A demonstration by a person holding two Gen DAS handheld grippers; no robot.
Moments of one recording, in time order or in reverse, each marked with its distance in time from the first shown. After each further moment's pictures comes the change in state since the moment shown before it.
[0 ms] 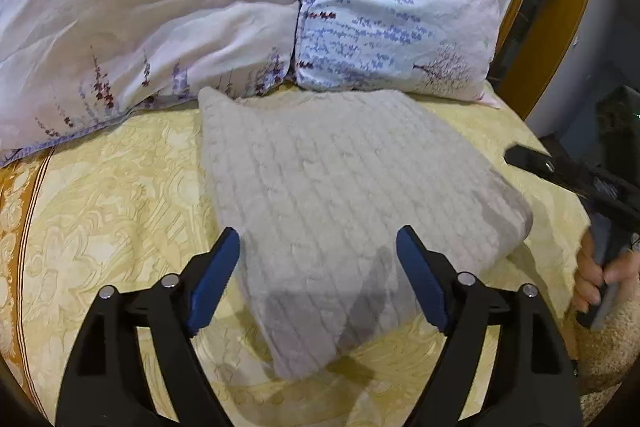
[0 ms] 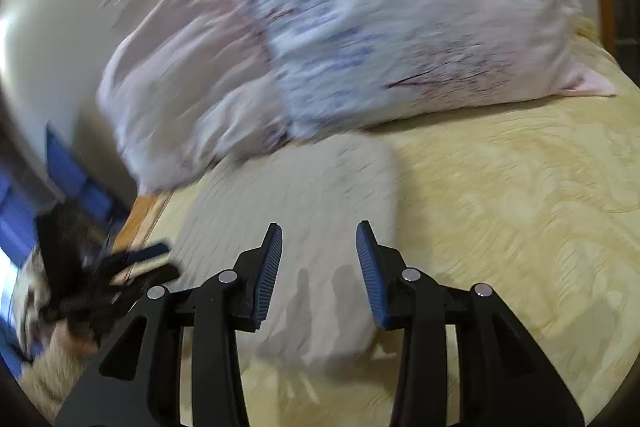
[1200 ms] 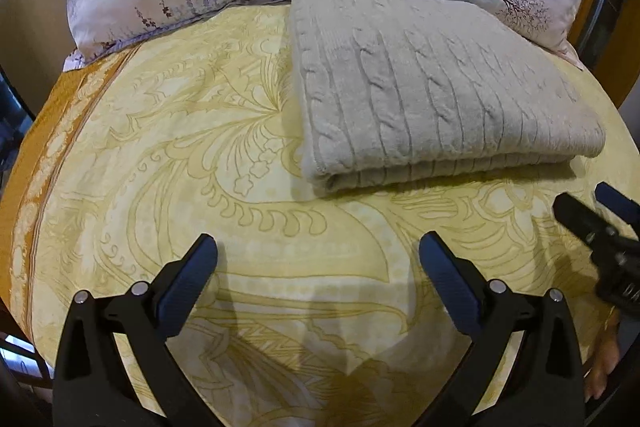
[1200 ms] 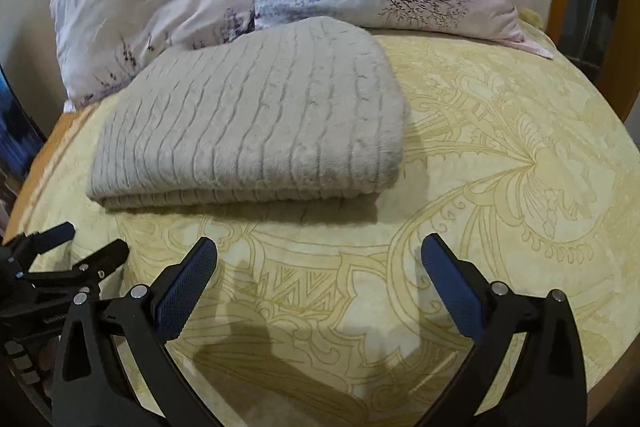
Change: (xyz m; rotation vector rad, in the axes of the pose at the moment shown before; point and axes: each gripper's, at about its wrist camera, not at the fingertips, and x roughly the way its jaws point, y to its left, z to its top) left arm 0.000 -0.029 -0.091 -0.157 0.115 0.347; right arm 0.019 0.044 -0.098 -0.083 0.092 -0.398
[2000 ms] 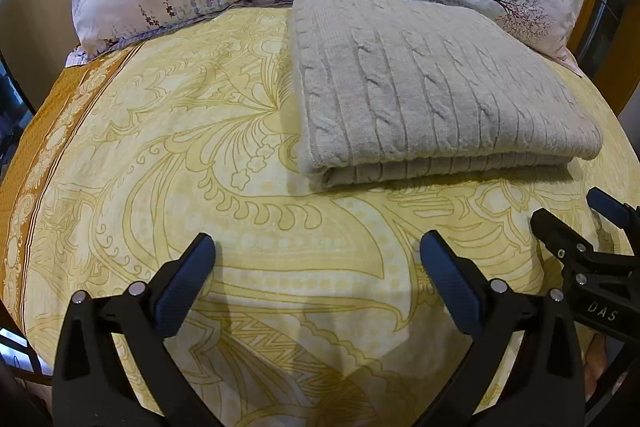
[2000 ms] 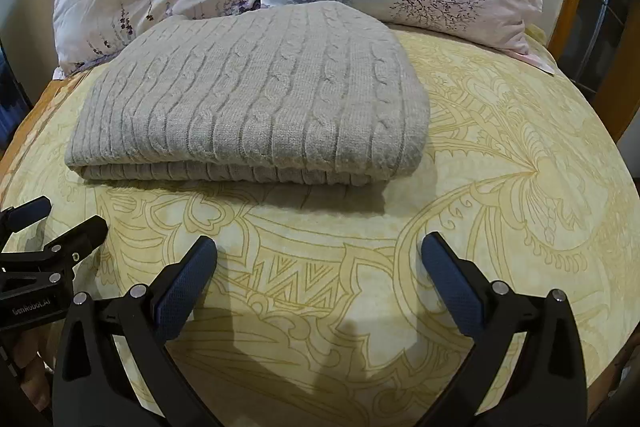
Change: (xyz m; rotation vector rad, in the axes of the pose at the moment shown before) left arm -0.002 -0.003 -0.003 -0.012 -0.025 -0.003; right arm 0.009 0.011 -0.008 -0.082 0.023 -0.064
